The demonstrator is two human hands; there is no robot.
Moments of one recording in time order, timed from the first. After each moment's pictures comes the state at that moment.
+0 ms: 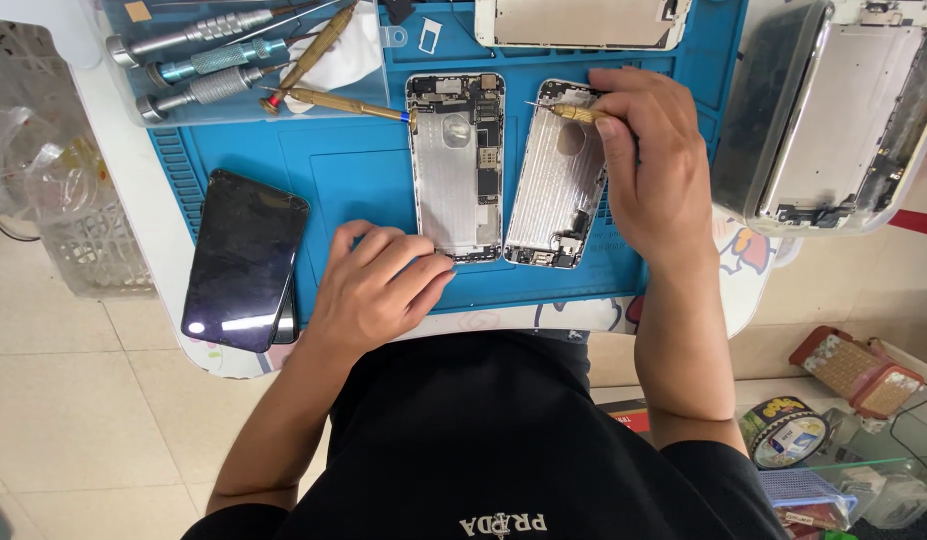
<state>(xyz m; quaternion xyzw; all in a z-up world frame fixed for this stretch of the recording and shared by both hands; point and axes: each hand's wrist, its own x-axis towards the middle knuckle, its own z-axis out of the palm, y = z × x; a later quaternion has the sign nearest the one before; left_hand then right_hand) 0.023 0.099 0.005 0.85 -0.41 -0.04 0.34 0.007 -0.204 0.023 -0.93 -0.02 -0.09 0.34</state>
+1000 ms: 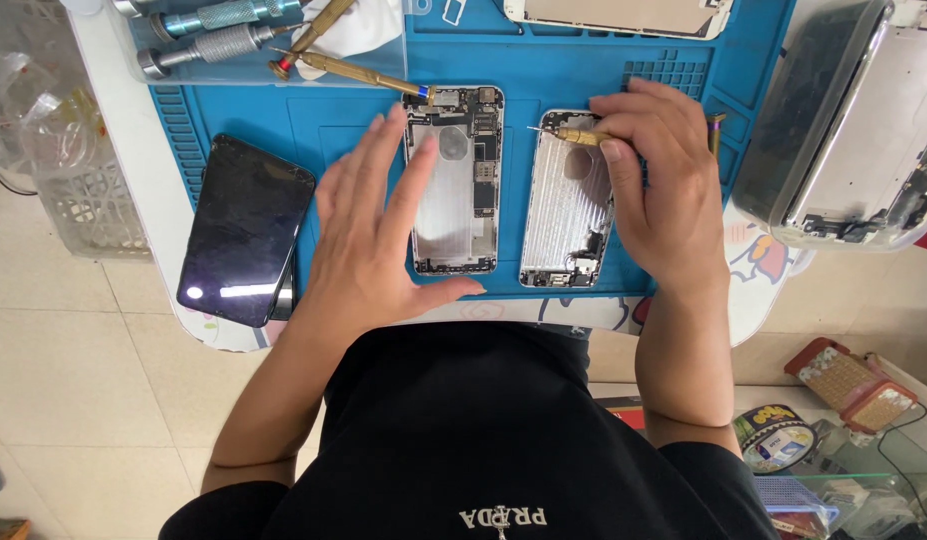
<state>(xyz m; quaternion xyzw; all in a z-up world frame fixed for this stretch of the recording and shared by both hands) 0.040 0.094 0.025 0.87 -0.32 -0.12 0.36 -0.002 -0.196 0.027 -0.93 -0.04 -0.04 0.36</state>
